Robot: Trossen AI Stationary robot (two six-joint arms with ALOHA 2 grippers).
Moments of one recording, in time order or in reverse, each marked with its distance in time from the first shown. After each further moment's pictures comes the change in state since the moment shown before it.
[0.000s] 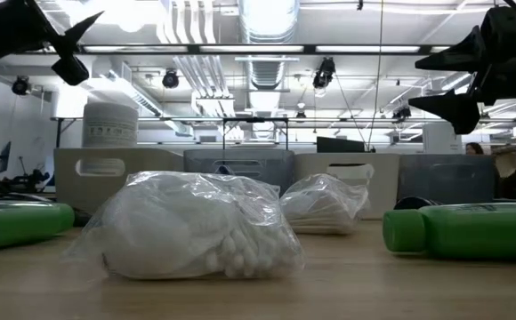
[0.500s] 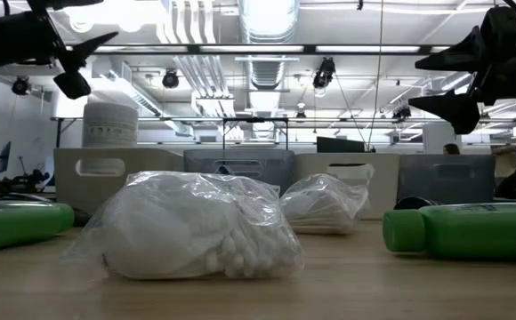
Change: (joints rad) left arm -0.002 0.103 0.000 -0.050 -0.101 -0.152; right arm 0.000 0.000 0.000 0.000 0.000 0.000
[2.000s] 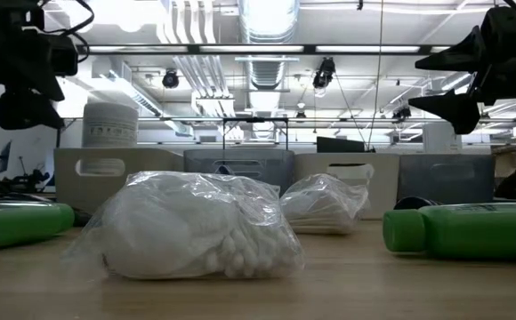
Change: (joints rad) left arm -0.001 0.357 0.460 -1.375 0.387 0.220; right arm 0.000 0.000 0.000 0.000 0.000 0.000
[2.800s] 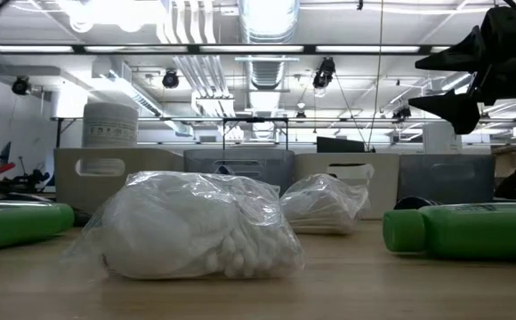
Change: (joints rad) left arm -0.842 0.566 0.209 -0.150 0.111 -0.503; right arm 0.000 0.000 0.000 0.000 0.000 0.000
